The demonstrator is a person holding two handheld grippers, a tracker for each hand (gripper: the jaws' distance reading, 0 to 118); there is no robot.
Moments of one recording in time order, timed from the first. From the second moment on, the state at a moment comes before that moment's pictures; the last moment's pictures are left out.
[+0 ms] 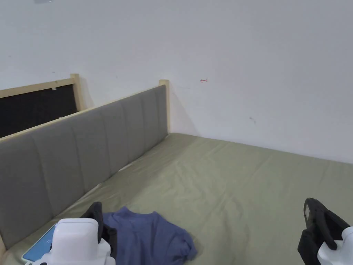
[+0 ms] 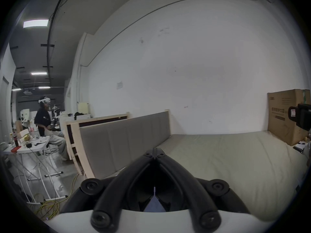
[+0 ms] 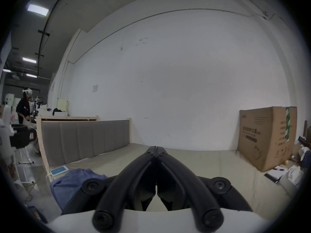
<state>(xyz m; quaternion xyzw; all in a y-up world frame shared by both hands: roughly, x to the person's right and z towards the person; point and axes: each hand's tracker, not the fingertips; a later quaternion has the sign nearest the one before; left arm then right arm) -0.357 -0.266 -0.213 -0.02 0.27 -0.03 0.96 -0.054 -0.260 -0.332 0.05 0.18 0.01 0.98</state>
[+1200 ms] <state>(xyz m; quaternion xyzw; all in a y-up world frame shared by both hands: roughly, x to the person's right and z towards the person) -0.516 -0.476 -0.505 -0.54 0.16 0.11 0.82 0.010 -0.335 -0.378 -0.21 0.14 0.01 0.97</state>
